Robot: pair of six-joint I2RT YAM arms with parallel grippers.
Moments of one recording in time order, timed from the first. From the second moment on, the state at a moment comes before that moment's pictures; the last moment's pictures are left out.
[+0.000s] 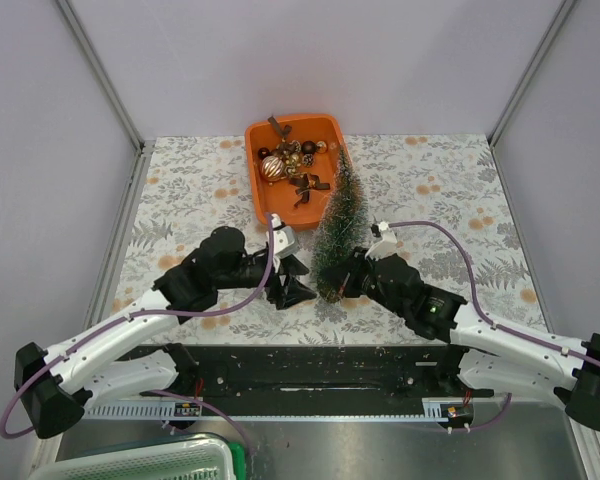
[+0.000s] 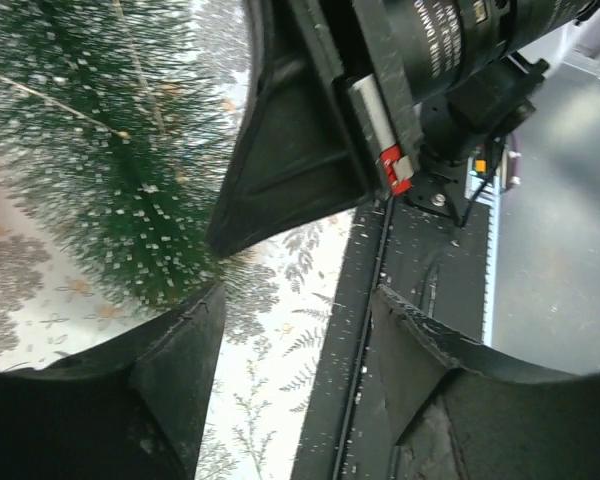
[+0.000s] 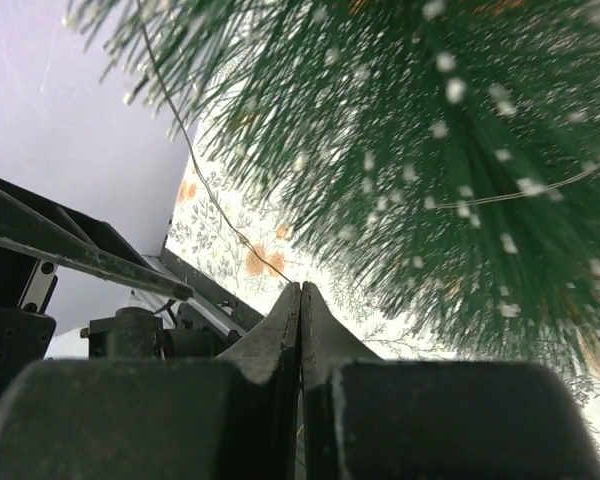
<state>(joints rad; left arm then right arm) -0.83 0.94 0.80 -0.18 0.50 -0.04 0.96 0.91 0.59 0.03 0.19 0.92</state>
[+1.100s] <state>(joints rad) -0.94 1.06 0.78 -0.08 0.43 0.14 1.10 0.87 0.51 0.27 0.41 0.99</state>
